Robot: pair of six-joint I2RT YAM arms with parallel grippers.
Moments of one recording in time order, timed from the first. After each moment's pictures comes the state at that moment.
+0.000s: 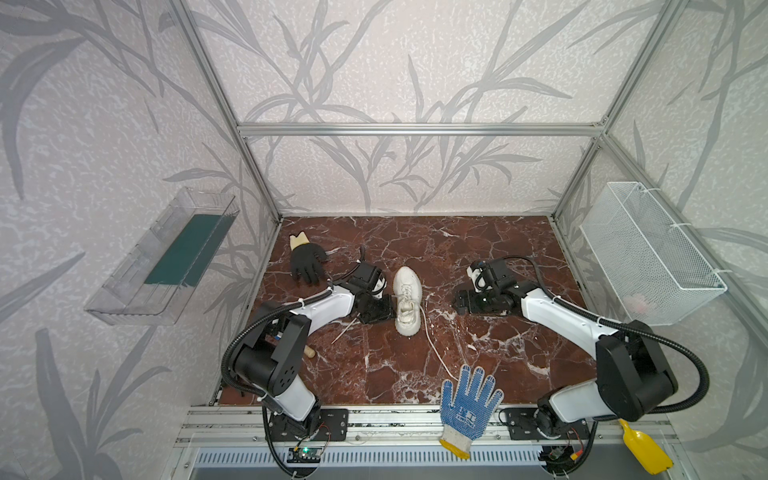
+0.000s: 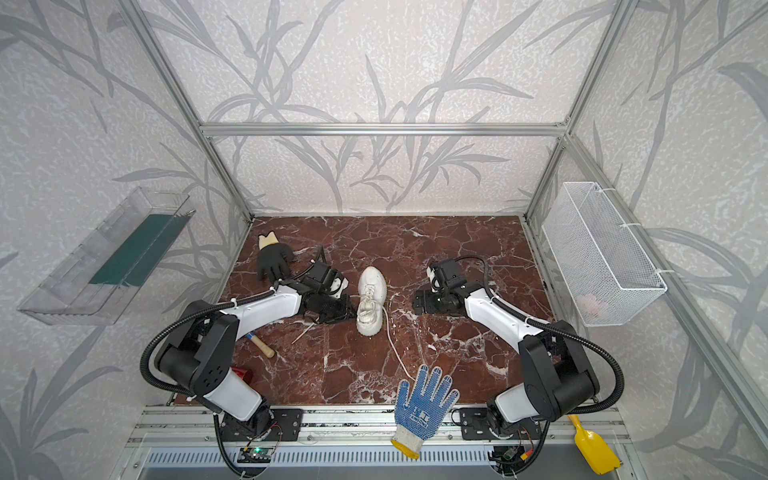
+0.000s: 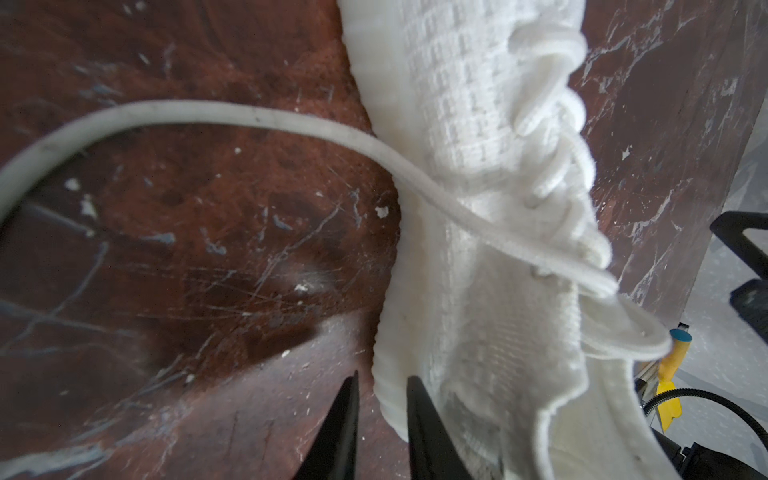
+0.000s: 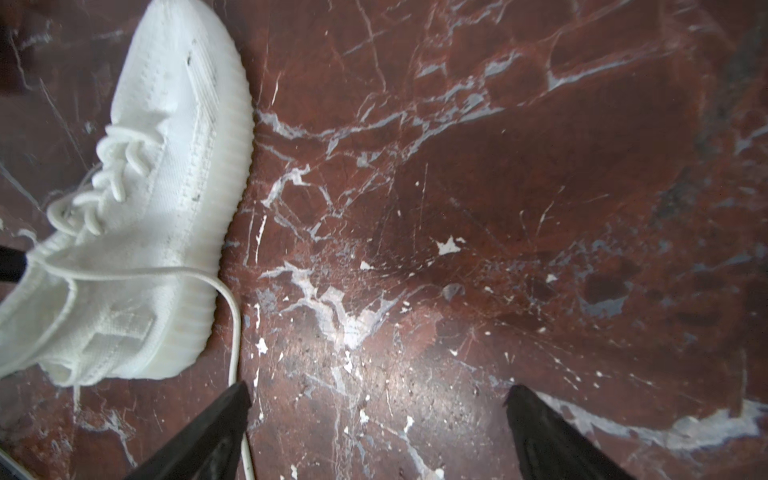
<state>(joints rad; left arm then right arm) -0.42 1.62 0.89 -0.43 0.40 -0.58 0.46 1.47 0.88 -0.48 -0.17 0.35</state>
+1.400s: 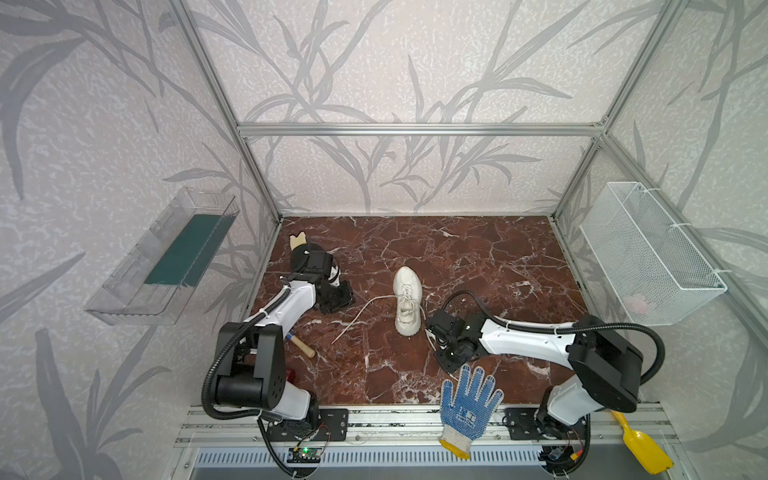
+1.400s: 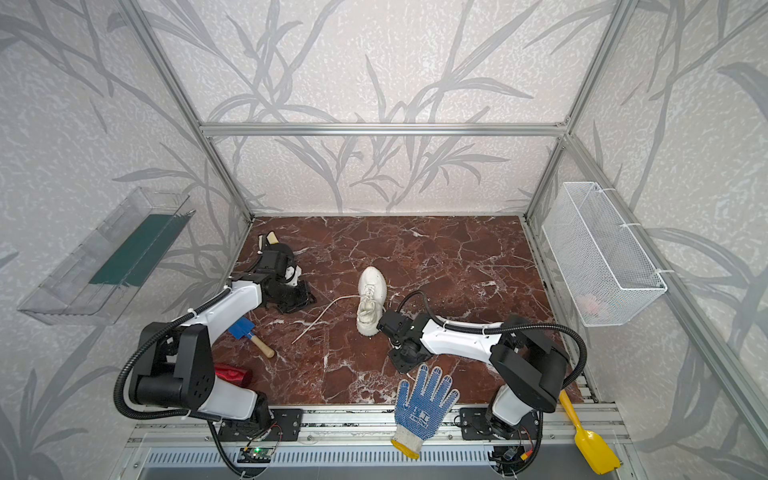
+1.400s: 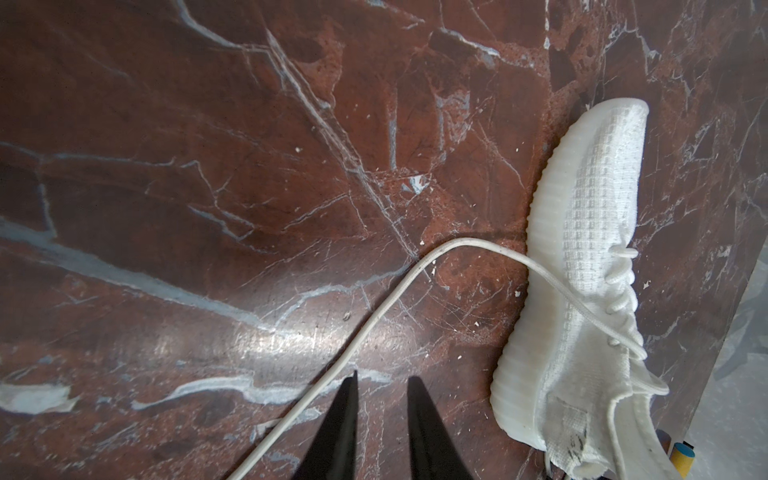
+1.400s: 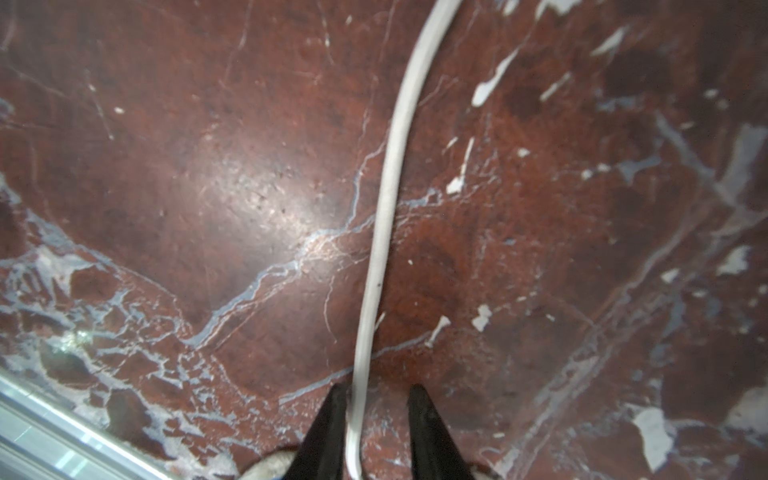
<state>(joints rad) -0.06 1.49 0.91 -0.60 0.34 -0.44 0.98 1.60 0.86 -0.65 -0.06 0.39</state>
